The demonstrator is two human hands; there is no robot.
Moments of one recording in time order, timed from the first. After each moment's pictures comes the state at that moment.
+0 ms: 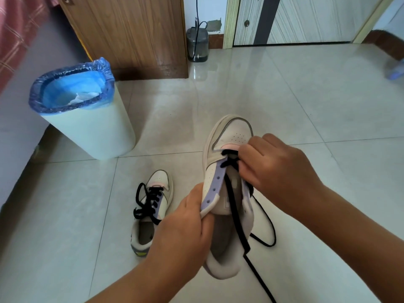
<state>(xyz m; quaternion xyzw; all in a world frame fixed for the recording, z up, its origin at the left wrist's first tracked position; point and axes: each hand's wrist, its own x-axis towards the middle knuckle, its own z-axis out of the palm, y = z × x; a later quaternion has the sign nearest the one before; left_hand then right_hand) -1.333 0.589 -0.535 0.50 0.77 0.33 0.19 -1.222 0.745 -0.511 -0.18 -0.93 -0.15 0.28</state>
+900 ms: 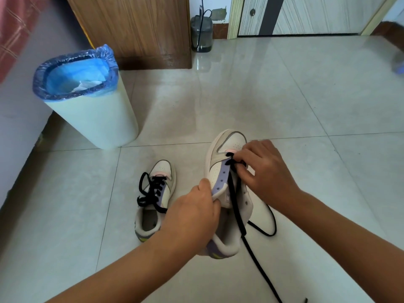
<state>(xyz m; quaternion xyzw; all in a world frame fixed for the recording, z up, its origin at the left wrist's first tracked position) -1.334 0.608 -0.548 0.53 0.83 0.10 0.17 -1.226 0.750 -0.582 -0.25 -0.92 0.09 0.30</state>
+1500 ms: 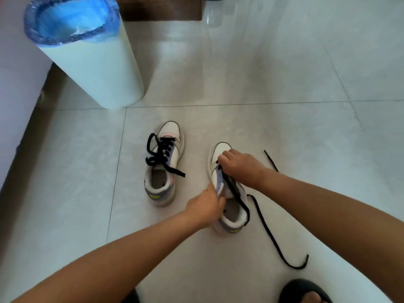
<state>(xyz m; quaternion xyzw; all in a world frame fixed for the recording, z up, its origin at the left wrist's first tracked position) -1.319 0.582 -0.681 0.40 0.80 0.07 0.44 -1.246 0.728 -0.709 -0.07 -0.99 -0.02 0.08</state>
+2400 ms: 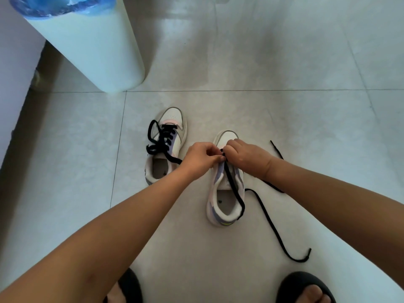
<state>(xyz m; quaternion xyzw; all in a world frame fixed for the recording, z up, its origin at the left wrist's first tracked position) -1.379 0.627 -0.709 0.32 0.75 0.35 0.47 -1.245 0.746 -0.737 0.03 -0.99 -0.02 0.17</state>
